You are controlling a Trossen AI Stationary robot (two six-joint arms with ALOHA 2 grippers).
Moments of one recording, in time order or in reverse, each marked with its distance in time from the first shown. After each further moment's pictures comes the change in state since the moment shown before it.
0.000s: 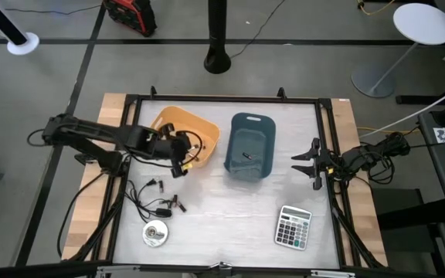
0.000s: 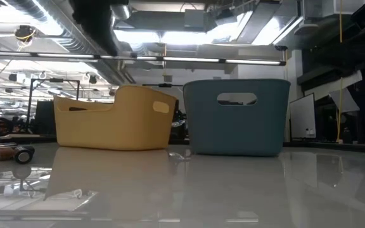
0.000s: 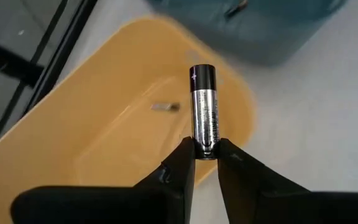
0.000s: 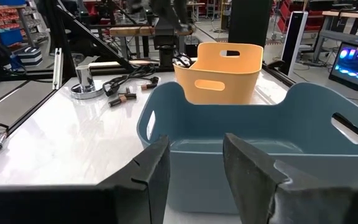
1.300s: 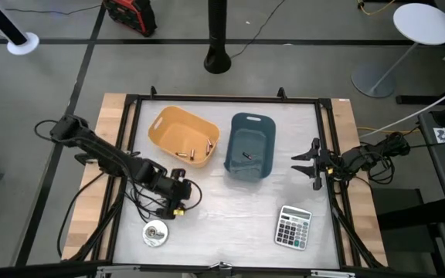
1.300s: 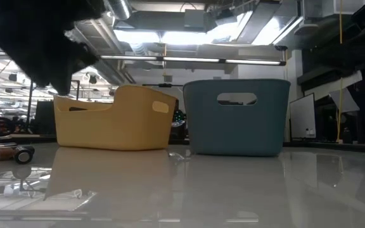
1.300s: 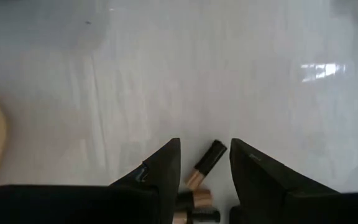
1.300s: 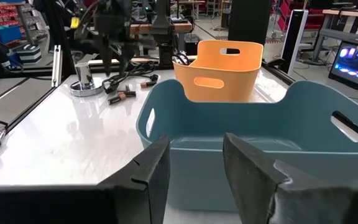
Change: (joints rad) left arm -0.293 0.122 -0.277 0.404 0.392 0.059; right arm 0.000 0.000 0.000 -0.008 0.000 0.000
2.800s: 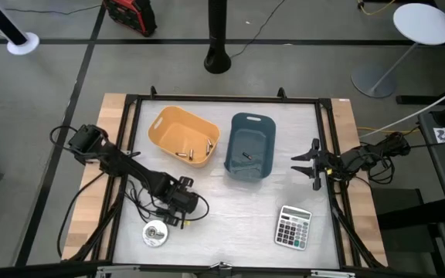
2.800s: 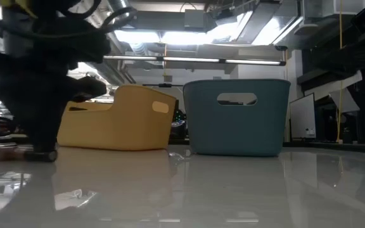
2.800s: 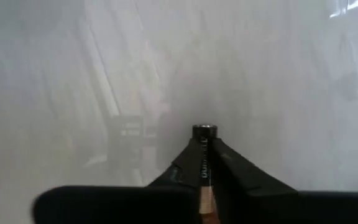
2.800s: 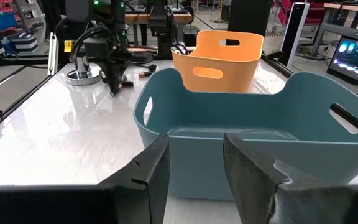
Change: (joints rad) left arm -0.014 0.261 0.042 0.028 0.002 0.126; right arm 0.000 0.000 0.000 -0.042 0.000 0.000
